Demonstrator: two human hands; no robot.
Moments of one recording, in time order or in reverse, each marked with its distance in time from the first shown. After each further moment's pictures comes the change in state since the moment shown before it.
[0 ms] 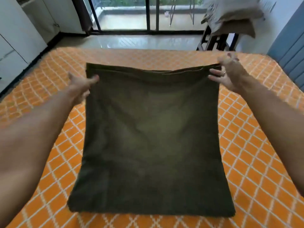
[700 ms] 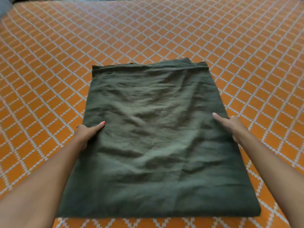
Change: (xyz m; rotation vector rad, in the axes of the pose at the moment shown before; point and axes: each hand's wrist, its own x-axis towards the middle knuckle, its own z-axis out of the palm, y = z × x) left_hand 0.022 -0.253 0.038 0.392 0.042 -0.446; right_hand -0.023 0.274 -0.063 -0.486 0.248 0.546
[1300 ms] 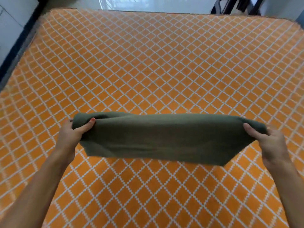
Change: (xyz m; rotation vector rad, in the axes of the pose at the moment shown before) left_hand -0.203 0.015 -0.170 -0.371 -0.041 0.342; right_hand -0.207 -0.047 -0.126 0.291 0.080 -0.328
